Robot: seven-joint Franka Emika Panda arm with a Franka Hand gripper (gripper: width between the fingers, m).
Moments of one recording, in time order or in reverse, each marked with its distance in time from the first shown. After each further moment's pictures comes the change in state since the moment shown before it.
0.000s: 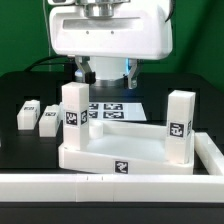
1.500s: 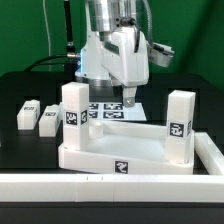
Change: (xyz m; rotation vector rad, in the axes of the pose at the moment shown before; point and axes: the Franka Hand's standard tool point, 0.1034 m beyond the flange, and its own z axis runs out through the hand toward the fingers) arm -0.053 0.006 0.037 0.019 -0.040 0.808
